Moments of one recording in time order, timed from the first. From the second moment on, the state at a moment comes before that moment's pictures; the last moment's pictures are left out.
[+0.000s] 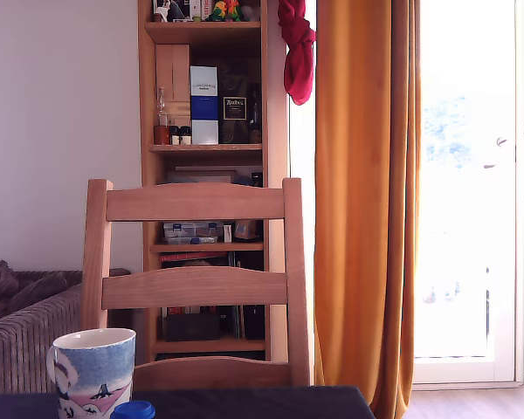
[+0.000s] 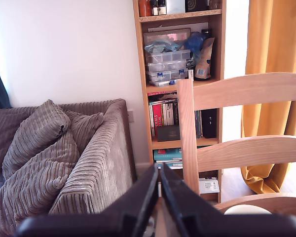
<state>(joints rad) -0.01 0.00 0.02 -0.01 0.00 0.00</state>
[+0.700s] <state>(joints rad) -0.07 0.00 0.01 -0.13 0.49 -0.39</state>
